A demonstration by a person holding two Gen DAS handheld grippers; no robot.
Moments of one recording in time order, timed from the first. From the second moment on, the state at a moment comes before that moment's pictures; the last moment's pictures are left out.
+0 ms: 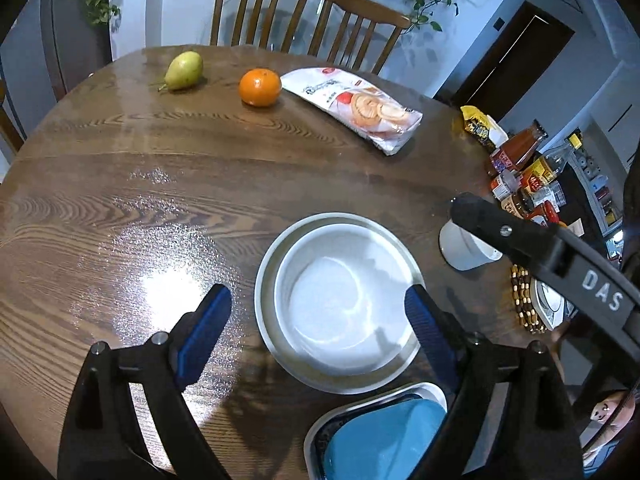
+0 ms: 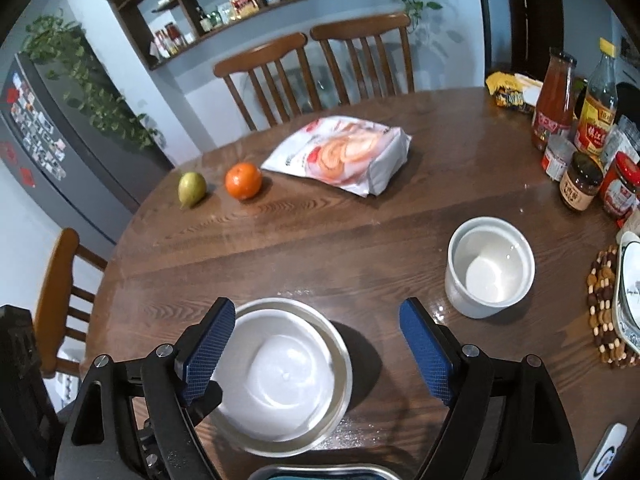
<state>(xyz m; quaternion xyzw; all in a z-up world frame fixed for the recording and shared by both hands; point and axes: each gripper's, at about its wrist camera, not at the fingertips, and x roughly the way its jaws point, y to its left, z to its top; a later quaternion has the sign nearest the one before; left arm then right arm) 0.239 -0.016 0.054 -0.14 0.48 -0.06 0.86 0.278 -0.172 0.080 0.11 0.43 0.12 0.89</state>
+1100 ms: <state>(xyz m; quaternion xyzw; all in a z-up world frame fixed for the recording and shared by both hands) 0.212 -0.048 0.090 -0.11 0.40 -0.08 0.91 0.250 -0.205 0.114 0.14 0.36 0.14 0.91</state>
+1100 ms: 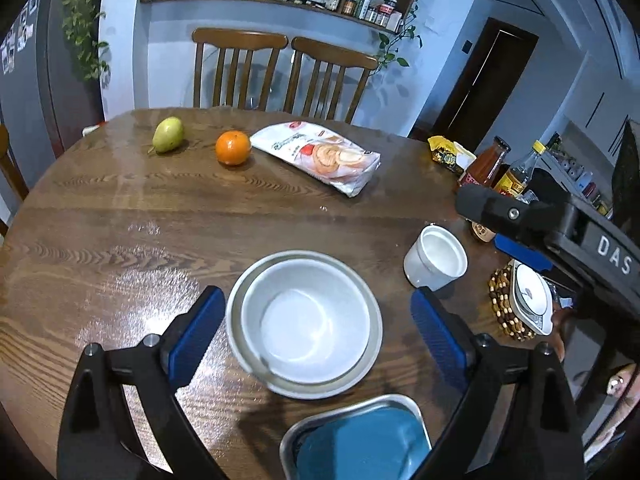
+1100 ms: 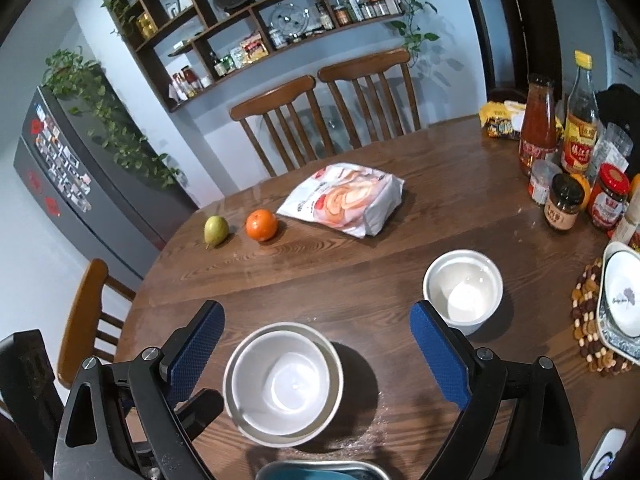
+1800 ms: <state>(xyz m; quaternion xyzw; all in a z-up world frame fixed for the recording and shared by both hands) 0.277 -0.142 0.093 -0.10 0.39 -0.19 0.89 0.277 -0.267 0.112 0.17 0.35 0.08 0.92</state>
